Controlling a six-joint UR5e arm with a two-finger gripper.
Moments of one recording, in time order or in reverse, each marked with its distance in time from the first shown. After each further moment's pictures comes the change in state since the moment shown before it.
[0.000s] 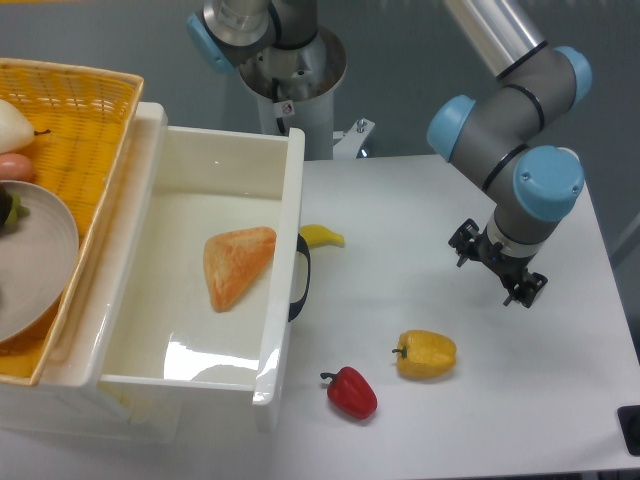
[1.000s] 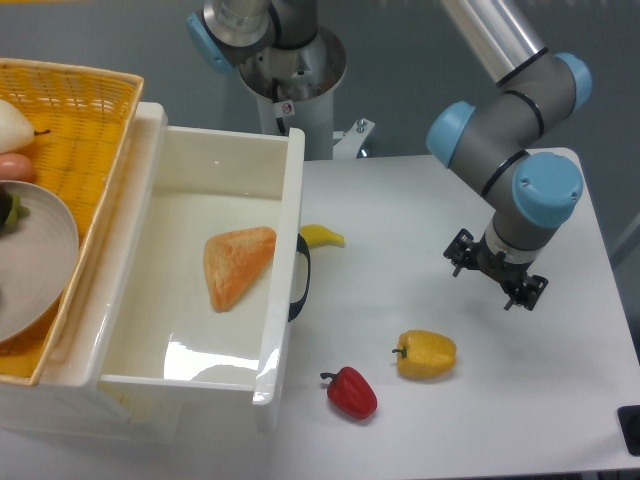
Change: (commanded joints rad) arm -0.032 0.035 -0.001 0.012 -0.015 -0.239
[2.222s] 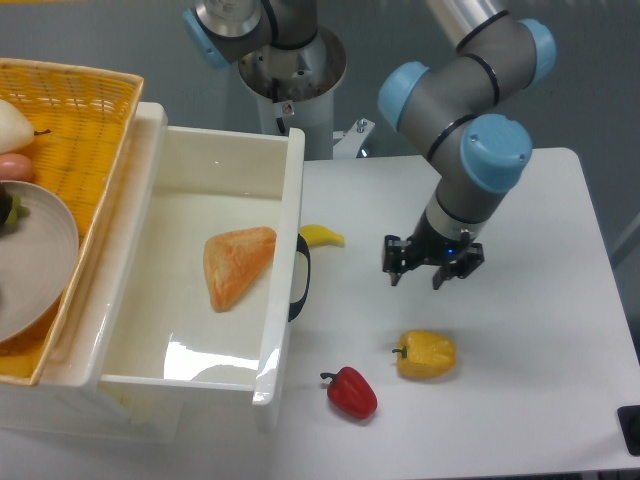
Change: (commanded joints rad) arm -0.087 0.153 -0.087 -0.144 -0.210 -0.652
